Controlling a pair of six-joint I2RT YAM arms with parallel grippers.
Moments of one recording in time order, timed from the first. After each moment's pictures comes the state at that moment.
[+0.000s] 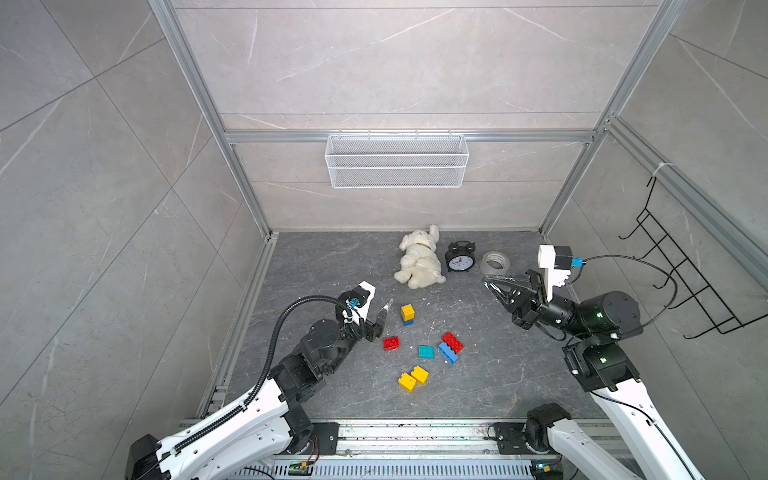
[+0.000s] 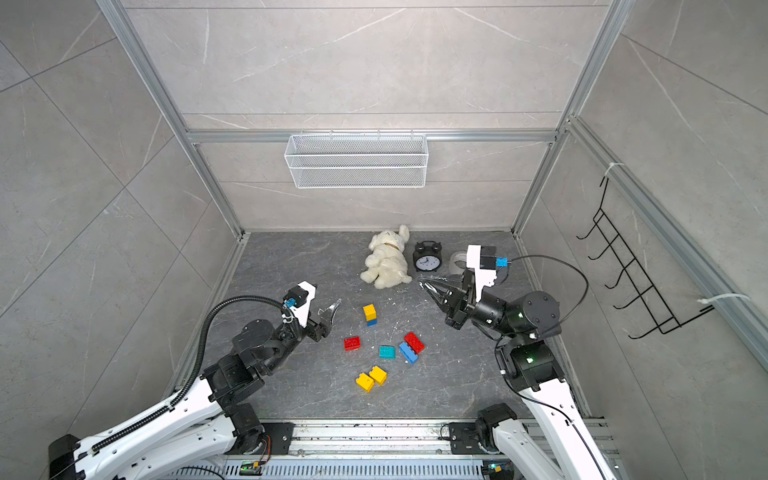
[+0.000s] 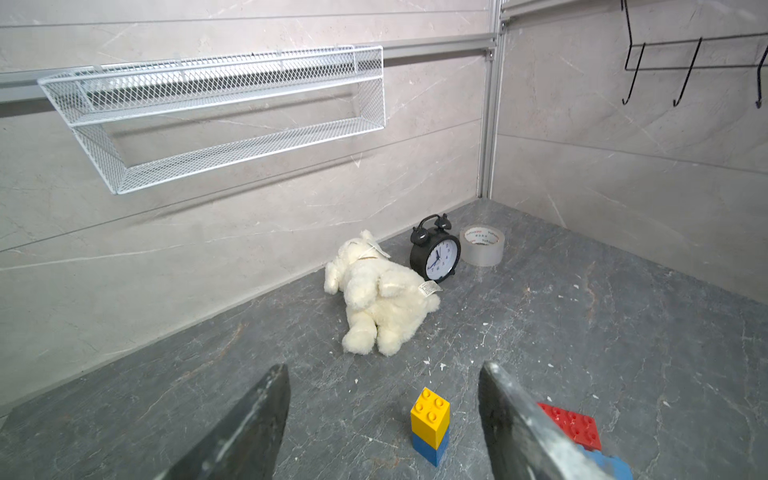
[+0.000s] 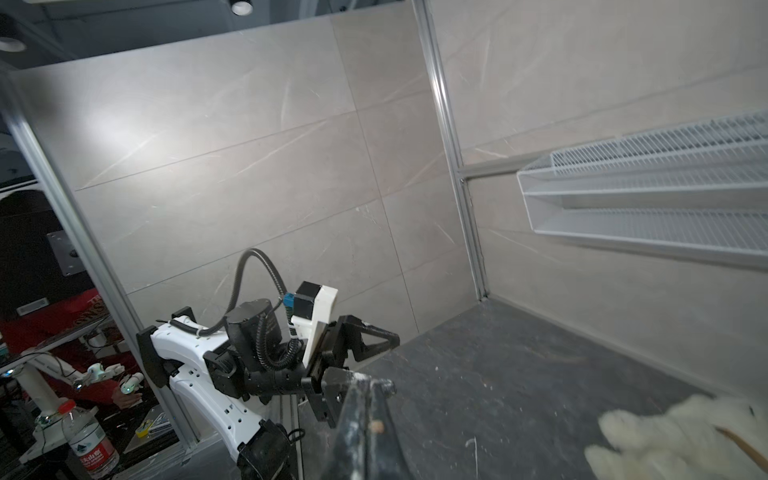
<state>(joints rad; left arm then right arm) -0.90 0.79 0.62 0.10 -0.31 0.10 0.27 0.75 0.90 0.07 -0.83 0.48</state>
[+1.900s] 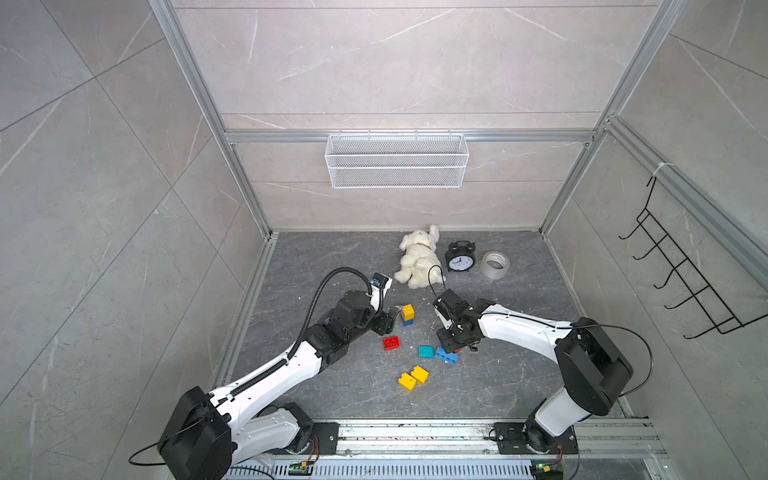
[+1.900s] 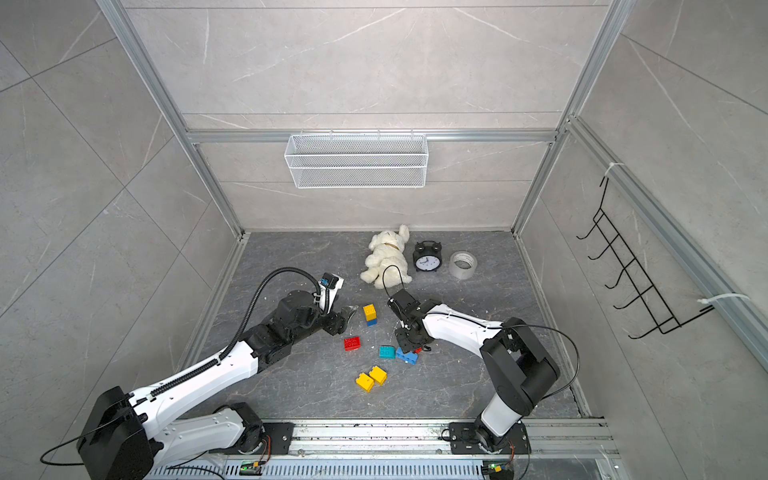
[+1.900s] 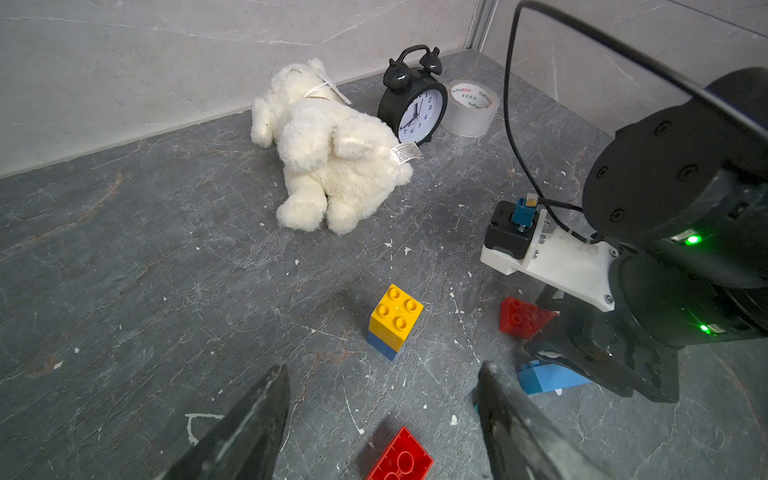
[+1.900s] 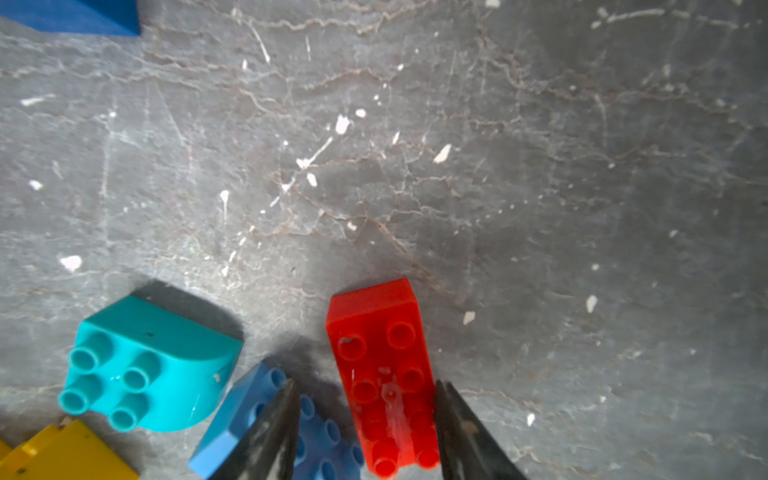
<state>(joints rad) -0.72 1.13 0.71 -0.04 0.00 -0.11 0.68 1.65 0.99 -0.71 0.09 0.25</state>
